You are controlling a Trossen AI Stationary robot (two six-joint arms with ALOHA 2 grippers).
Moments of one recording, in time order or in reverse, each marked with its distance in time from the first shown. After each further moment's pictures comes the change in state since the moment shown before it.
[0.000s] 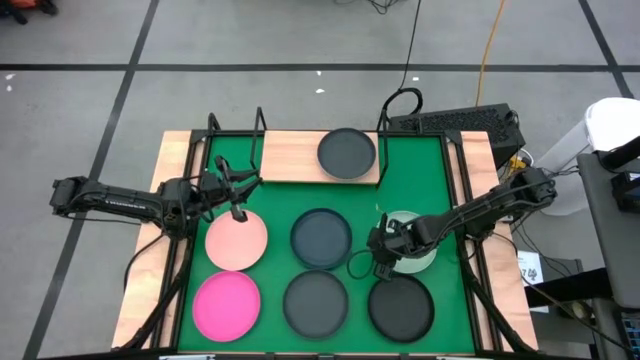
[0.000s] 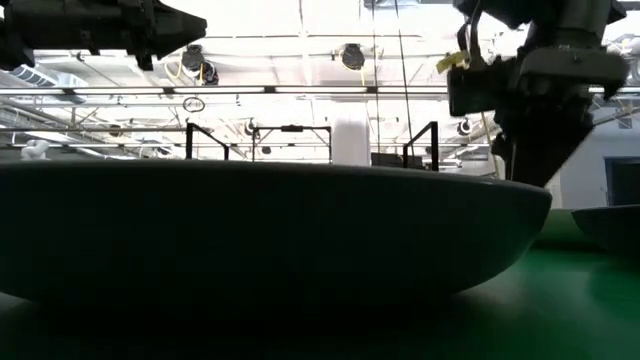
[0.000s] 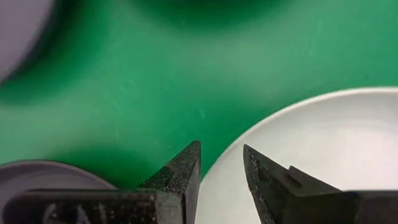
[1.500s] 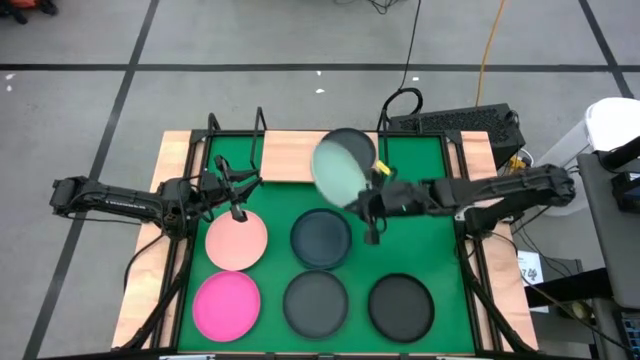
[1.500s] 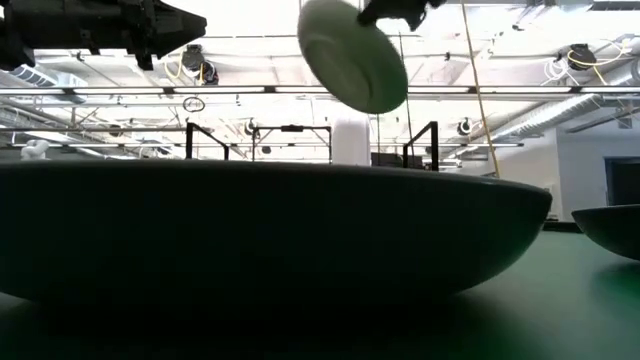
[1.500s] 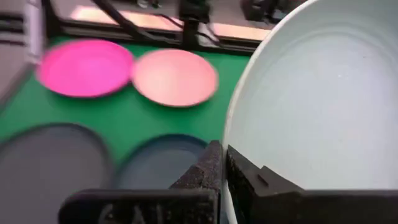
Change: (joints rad) left arm 0.000 0.000 0.000 0.005 0.001 -0.007; right arm -0.231 -0.198 0.296 0.202 0.133 -0.761
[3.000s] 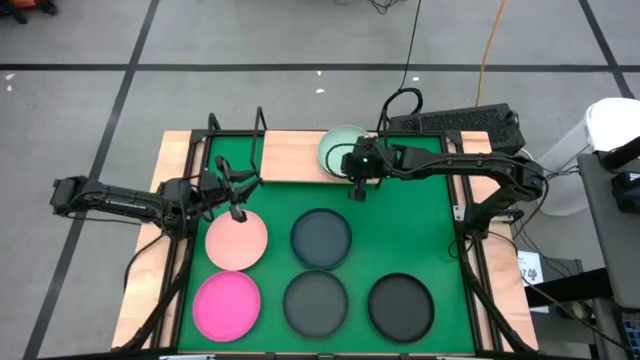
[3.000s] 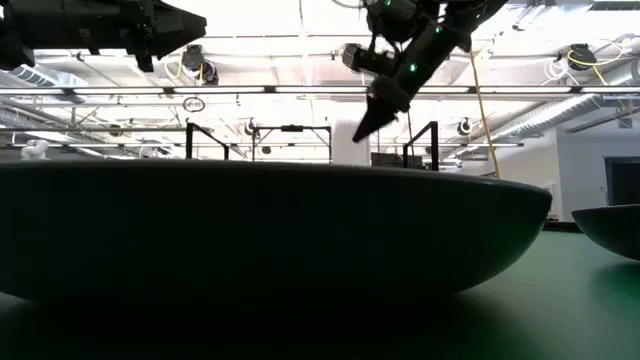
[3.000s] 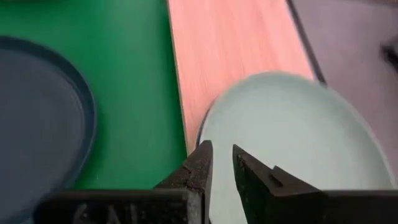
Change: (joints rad) left arm -0.010 0.000 0.000 -0.006 0.000 -0.037; right arm -0.361 0.231 0.000 -0.016 -0.074 -0.209
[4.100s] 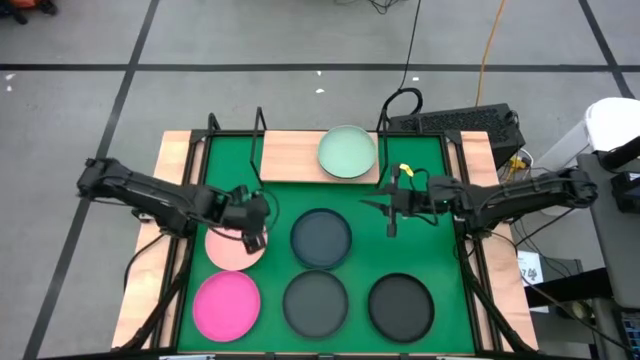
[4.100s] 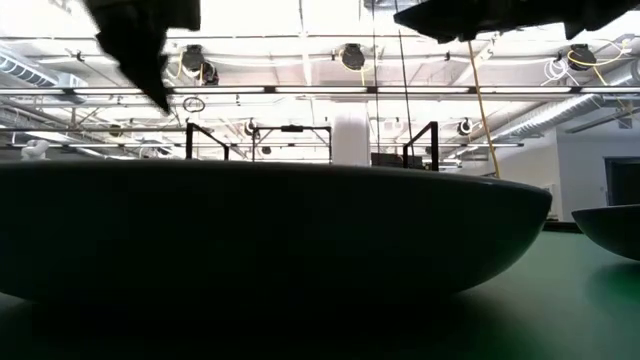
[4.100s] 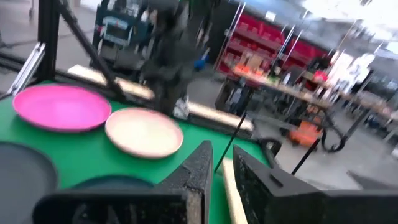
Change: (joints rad) left arm -0.200 0.594 0.774 -1.640 0.099 -0.653; right arm 0.324 -0.544 -0.566 0.753 0.022 -0.105
